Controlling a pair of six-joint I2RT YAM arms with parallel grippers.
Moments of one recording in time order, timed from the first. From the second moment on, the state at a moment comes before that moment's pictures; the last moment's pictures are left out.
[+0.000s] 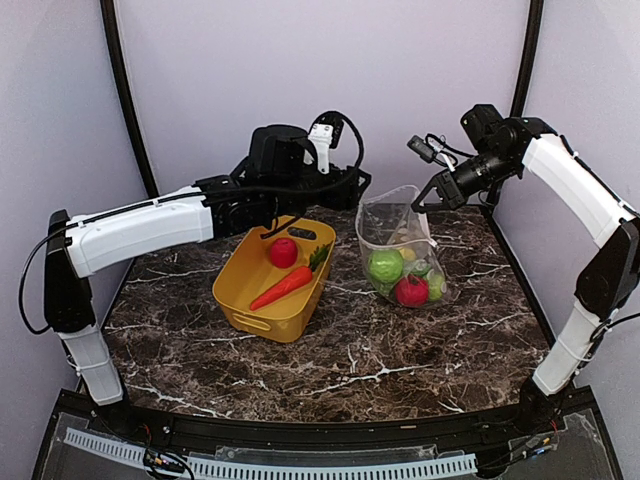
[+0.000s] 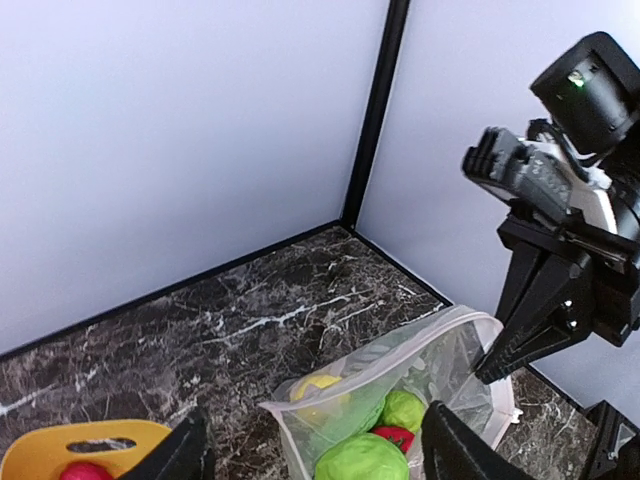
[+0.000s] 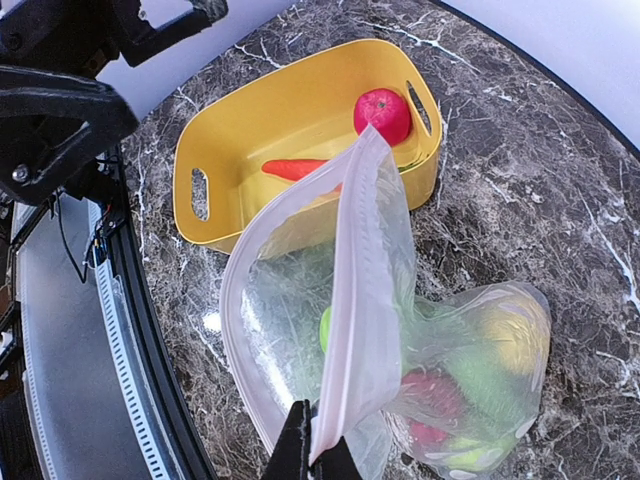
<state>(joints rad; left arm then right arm) -0.95 1.80 1.70 -0.09 -0.20 -0.17 0.34 1.68 1.86 -1.24 -0.73 -0.40</state>
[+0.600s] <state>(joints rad) -0.94 1.97 1.73 -0.25 -0.02 -0.63 0.34 1.68 1.86 -1.24 -0.66 -0.40</state>
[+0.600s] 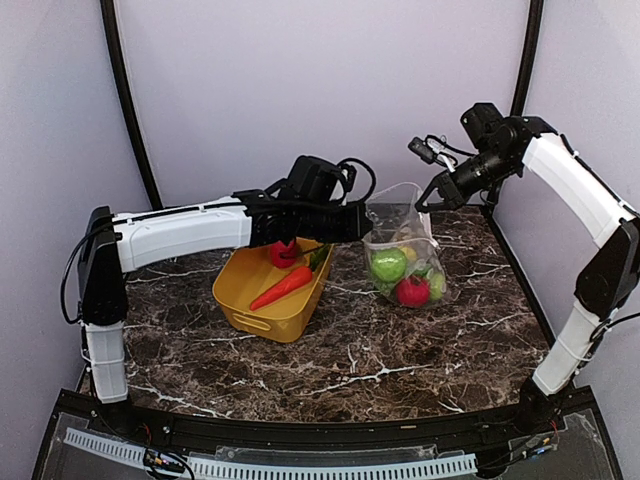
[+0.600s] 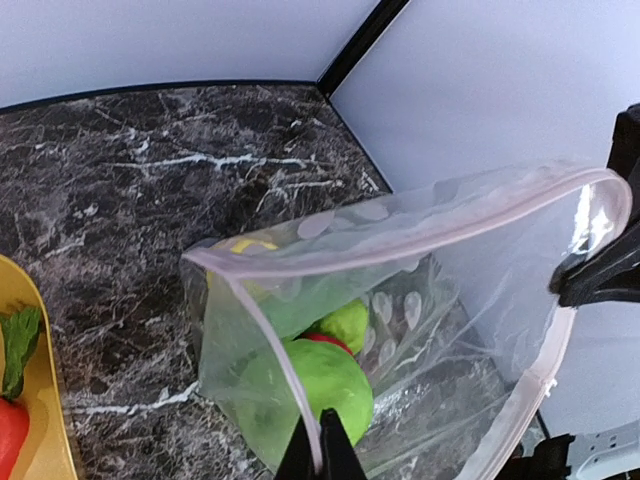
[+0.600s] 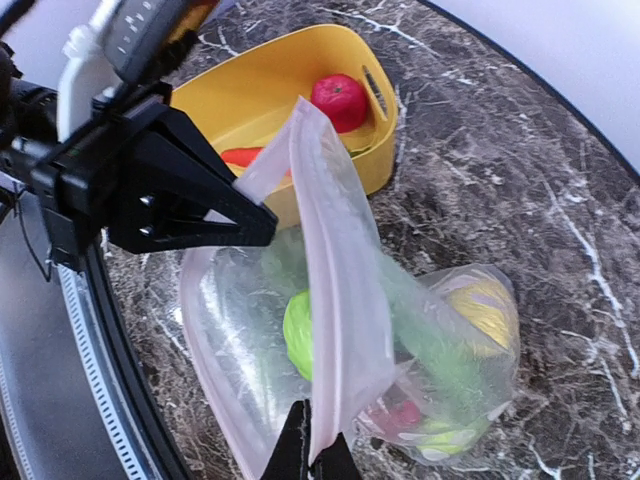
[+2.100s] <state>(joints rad) -0.60 1.84 1.48 -0.45 -0.10 -0.40 0.24 1.49 1.68 -1.11 -0.46 -0.41</state>
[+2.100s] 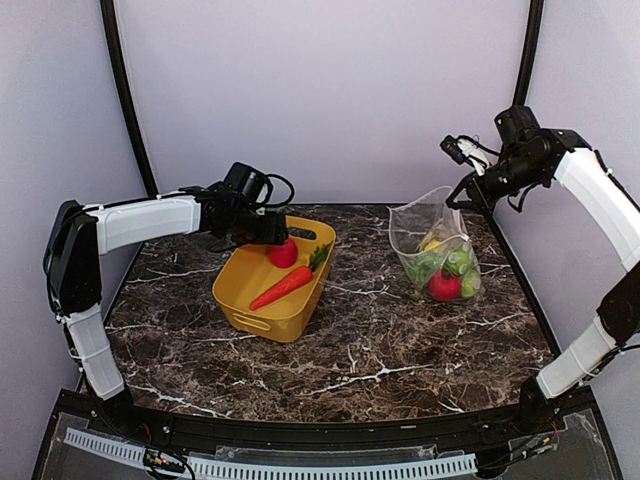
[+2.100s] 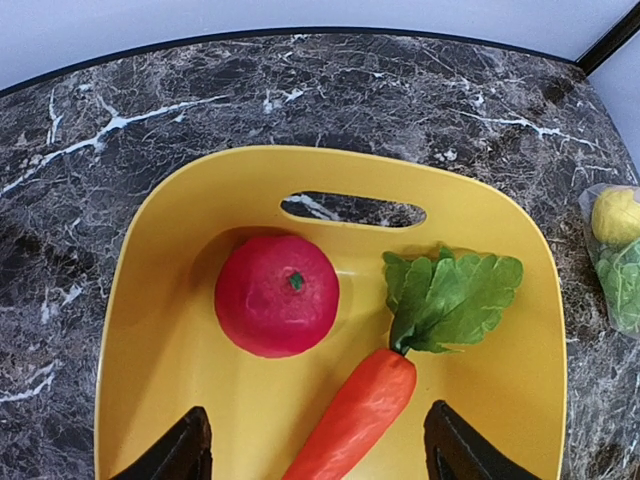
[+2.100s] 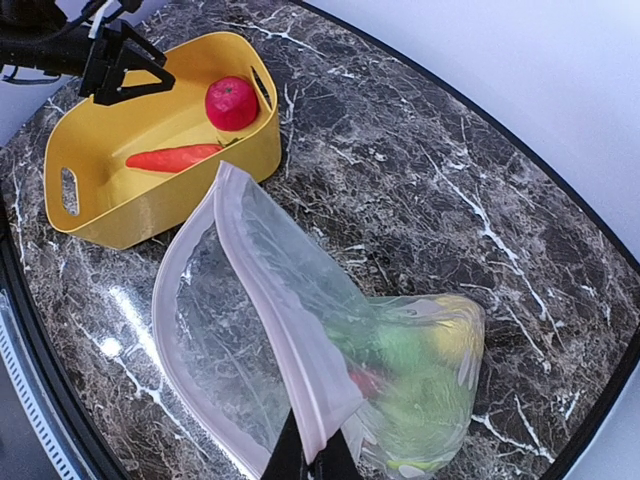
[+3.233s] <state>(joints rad) -0.60 2.19 1.77 -0.51 -0.19 -0.30 0.24 1.48 1.63 -1.09 -0.56 -0.42</state>
